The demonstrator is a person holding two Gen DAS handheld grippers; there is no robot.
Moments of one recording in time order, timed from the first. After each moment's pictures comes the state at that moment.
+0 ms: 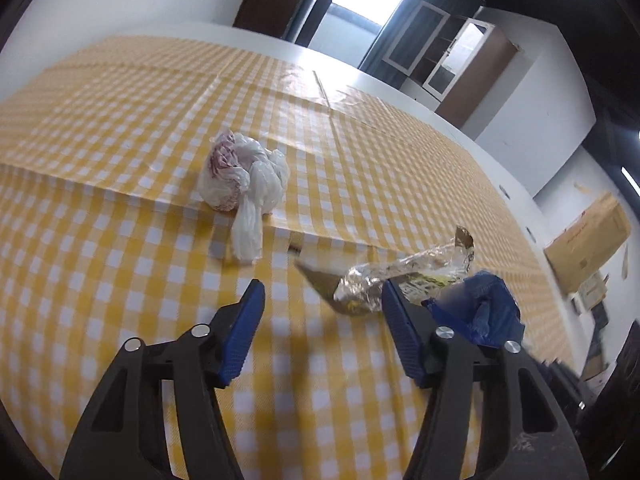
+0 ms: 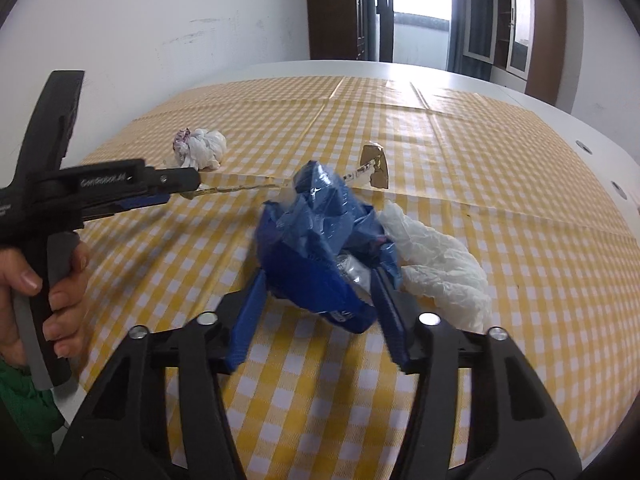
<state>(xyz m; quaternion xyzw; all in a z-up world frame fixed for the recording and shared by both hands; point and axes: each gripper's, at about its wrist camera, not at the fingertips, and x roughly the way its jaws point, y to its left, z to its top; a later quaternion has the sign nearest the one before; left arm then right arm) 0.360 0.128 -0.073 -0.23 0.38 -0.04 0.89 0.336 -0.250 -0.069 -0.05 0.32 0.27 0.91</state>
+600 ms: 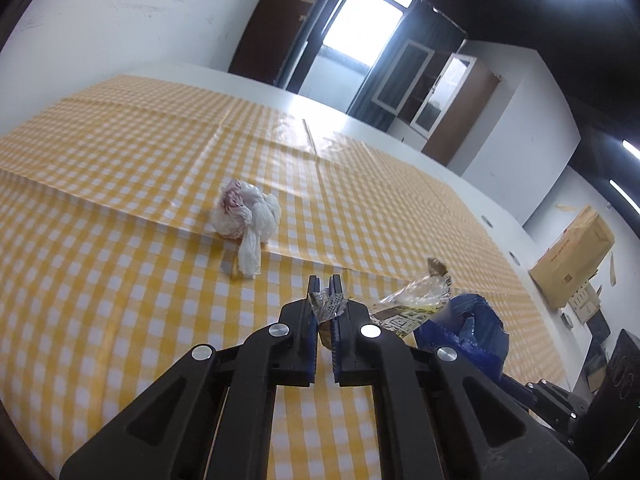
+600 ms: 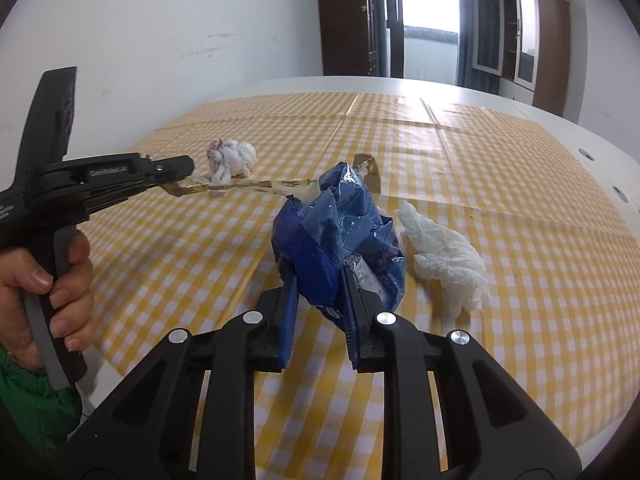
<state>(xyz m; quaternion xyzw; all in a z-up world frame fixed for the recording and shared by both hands) 0.299 0.125 -0.034 -0.22 0.30 -0.03 0.93 0.286 -0.265 -0.055 -0.04 0.29 0.30 0.91</state>
